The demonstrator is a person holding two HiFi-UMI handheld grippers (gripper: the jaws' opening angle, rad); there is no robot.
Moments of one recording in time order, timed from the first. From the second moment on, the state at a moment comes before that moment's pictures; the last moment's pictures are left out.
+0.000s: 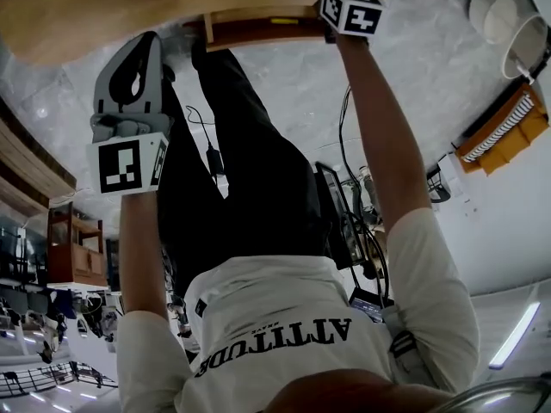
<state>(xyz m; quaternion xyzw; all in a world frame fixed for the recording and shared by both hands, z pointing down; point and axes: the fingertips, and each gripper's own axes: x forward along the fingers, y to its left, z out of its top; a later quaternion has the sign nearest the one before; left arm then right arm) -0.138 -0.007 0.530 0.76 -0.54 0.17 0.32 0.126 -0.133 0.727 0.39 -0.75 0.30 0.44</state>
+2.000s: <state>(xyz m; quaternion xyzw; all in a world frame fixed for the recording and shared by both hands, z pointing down) -0.083 -0.021 0.572 0.80 -0.46 0.20 0.33 0.138 0.022 0.755 0.28 -0.76 0.34 0.47</state>
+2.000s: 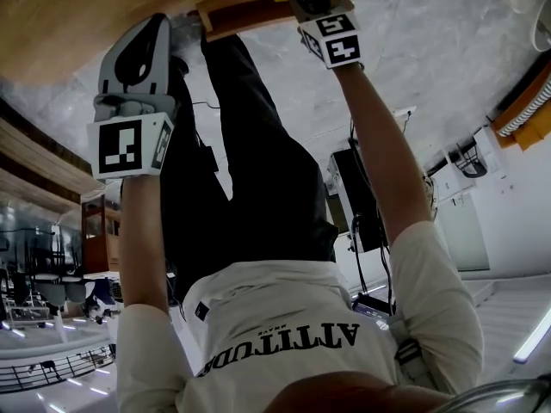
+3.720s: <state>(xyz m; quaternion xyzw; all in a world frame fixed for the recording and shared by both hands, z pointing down) -0.043 -0.064 0.592 0.81 -0.43 0.26 0.30 0.150 -0.009 0.677 0.34 -0.79 0.34 0.38</state>
